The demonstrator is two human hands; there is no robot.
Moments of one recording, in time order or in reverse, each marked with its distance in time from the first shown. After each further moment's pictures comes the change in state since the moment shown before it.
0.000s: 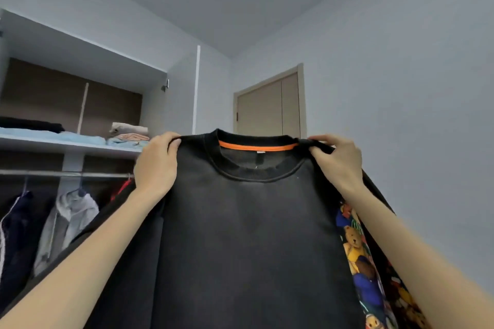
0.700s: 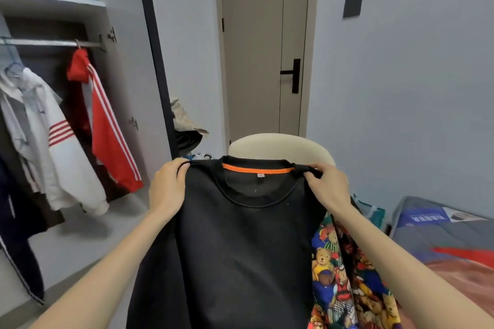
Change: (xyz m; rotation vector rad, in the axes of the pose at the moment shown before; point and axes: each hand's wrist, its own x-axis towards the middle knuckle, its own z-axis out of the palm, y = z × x) left_hand -0.255 -0.157 0.189 0.114 -0.590 -0.320; right_hand -0.237 0.250 0.122 -0.181 -0.507 0.533
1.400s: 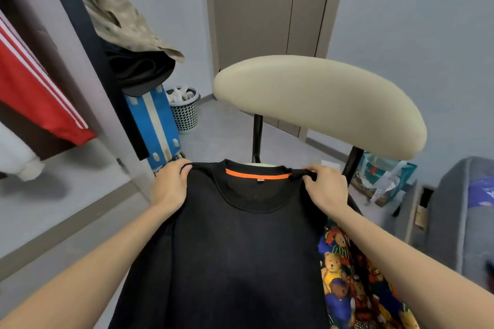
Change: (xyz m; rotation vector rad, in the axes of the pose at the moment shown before) left_hand 0.062 -0.169 0.282 0.111 -0.356 -0.156; right_hand 0.098 0.198 0.242 -0.412 -0.254 0.169
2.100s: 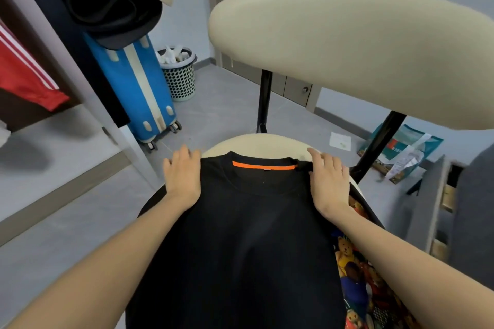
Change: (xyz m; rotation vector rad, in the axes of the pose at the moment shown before) left_hand 0.013 -0.044 0.112 0.526 -0.135 0.037; right_hand 0.007 0.041 0.111 -0.314 -0.023 -0.131
